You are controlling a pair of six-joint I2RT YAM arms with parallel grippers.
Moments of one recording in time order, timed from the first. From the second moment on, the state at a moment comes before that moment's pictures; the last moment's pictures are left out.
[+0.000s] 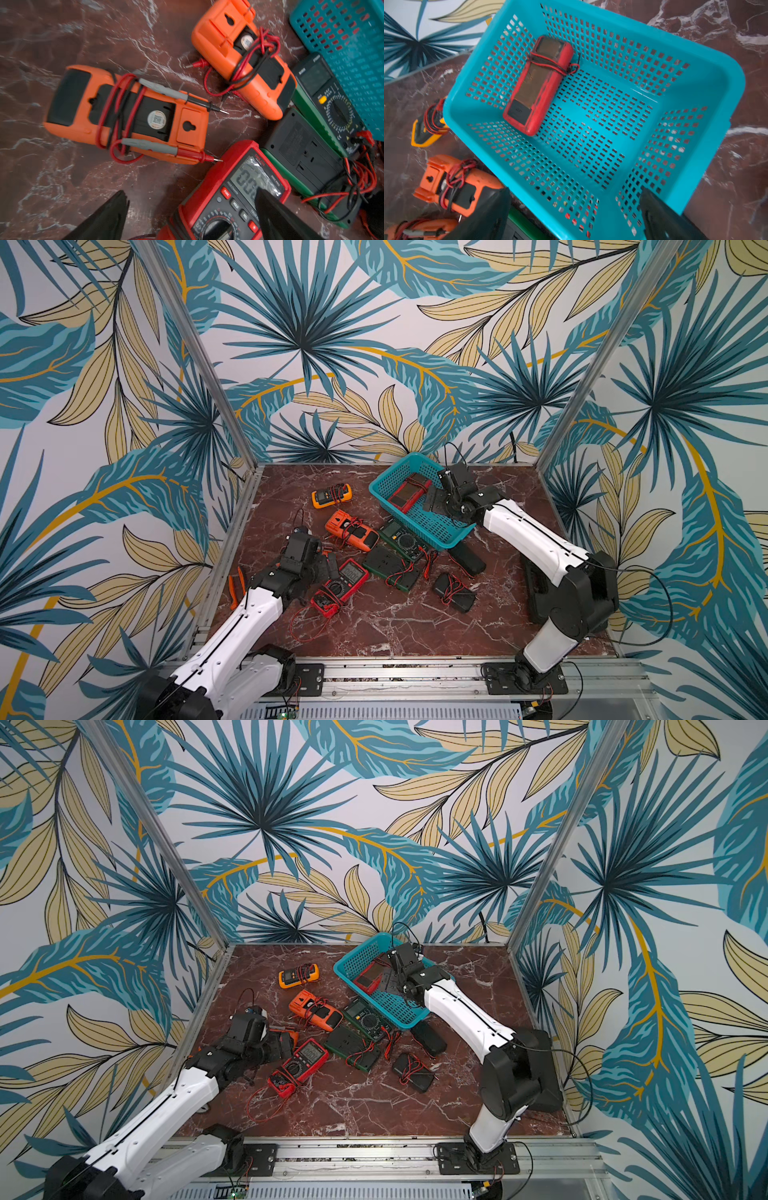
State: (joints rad) left arm -0.30 1.00 0.66 -0.60 -0.04 -0.51; right arm 0.49 1.67 1.47 -0.73 0.28 0.67
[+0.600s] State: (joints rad) left arm -0.37 1.25 0.91 -0.85 0.15 -0.35; right arm 0.50 1.46 1.34 -0.76 0.38 0.69
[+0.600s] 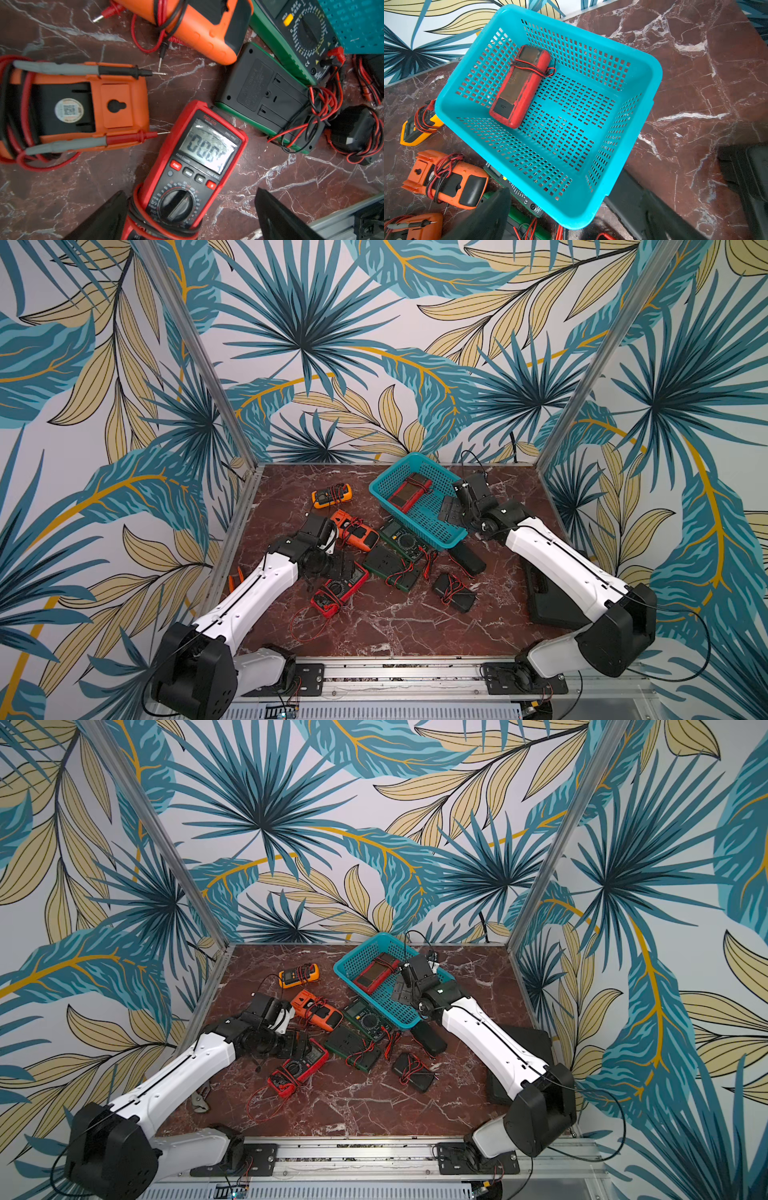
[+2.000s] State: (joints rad) left arm -0.50 1.55 1.03 -0.99 0.04 -0.32; right arm 0.50 1.34 1.29 -0.75 0.48 0.64
